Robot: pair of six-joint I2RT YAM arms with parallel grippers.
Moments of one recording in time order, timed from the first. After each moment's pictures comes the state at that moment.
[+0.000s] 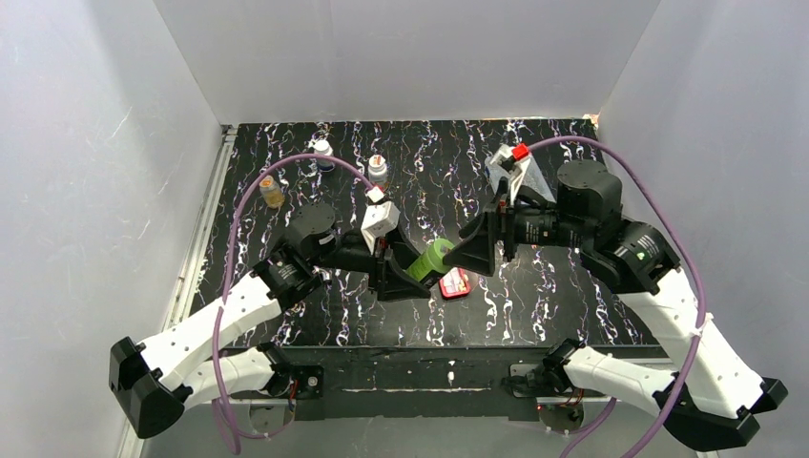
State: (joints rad) left arm -0.82 1.01 0.88 0.08 0.89 -0.27; right arm 0.70 0.97 1.40 -0.76 -0.60 0.35
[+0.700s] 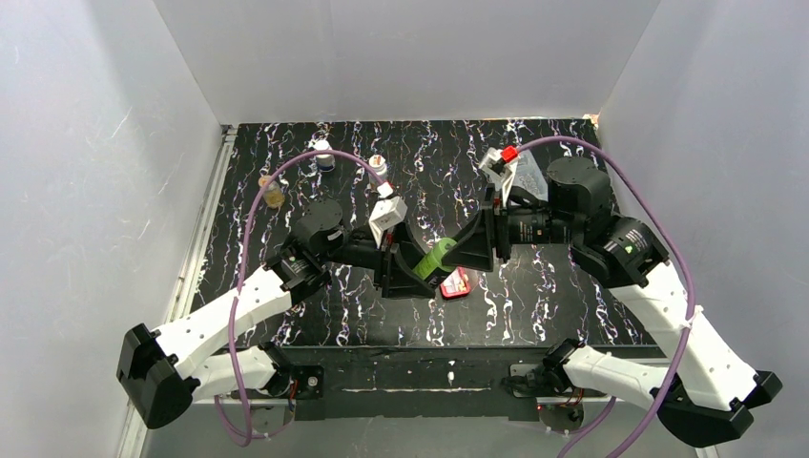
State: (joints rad) left arm -0.81 1.09 0.86 0.23 0.97 -0.41; right arm 0.70 0.99 1.38 -0.72 -0.73 0.33
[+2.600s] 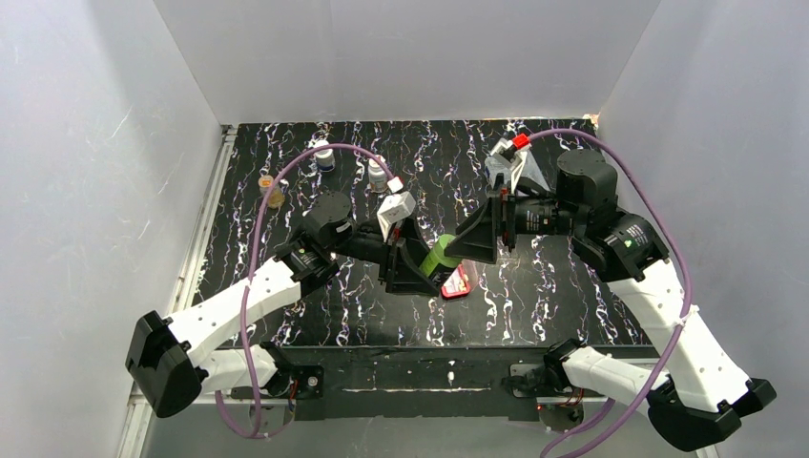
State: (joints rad) left arm -0.80 1.16 0.90 0.26 1.04 -0.44; right arm 0.57 1.00 1.36 -0.68 -0.80 0.41
